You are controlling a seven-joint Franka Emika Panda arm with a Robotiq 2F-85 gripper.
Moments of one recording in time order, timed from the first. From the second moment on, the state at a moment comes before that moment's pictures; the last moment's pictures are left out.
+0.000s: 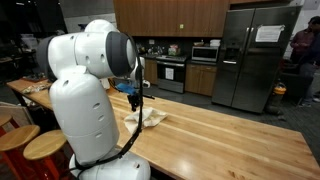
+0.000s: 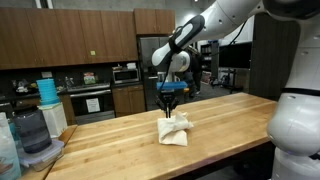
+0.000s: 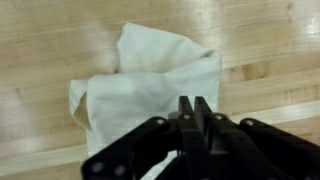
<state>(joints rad) 0.26 -0.09 0.28 -2.23 0.21 2.03 0.54</state>
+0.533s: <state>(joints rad) 0.25 0.03 0.28 -2.21 0.19 1.97 0.55</state>
